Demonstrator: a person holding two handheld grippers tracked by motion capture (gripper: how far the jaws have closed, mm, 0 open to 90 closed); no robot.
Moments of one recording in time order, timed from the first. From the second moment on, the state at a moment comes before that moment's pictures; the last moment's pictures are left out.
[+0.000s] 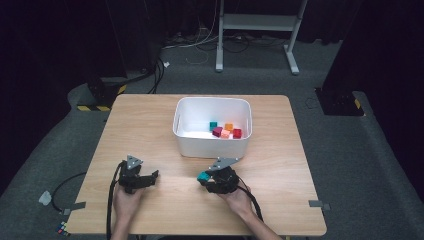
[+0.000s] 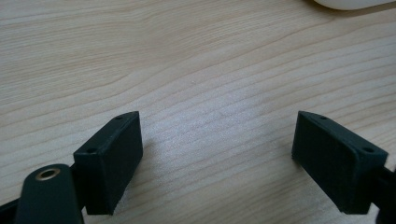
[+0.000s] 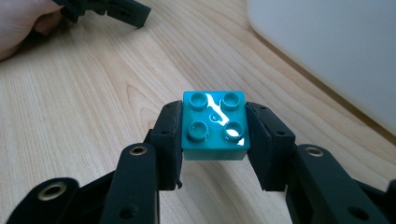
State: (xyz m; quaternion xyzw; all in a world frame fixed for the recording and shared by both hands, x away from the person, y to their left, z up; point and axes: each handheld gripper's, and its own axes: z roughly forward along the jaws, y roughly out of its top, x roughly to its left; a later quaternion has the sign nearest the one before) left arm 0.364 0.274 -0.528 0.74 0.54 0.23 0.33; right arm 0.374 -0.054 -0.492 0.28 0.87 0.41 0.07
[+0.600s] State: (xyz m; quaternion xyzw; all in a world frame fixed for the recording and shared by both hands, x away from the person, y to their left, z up) left arm 0.364 0.274 -0.528 0.74 0.54 0.23 0.33; right arm 0.375 -0.069 -0.470 0.28 0.86 0.43 0.08
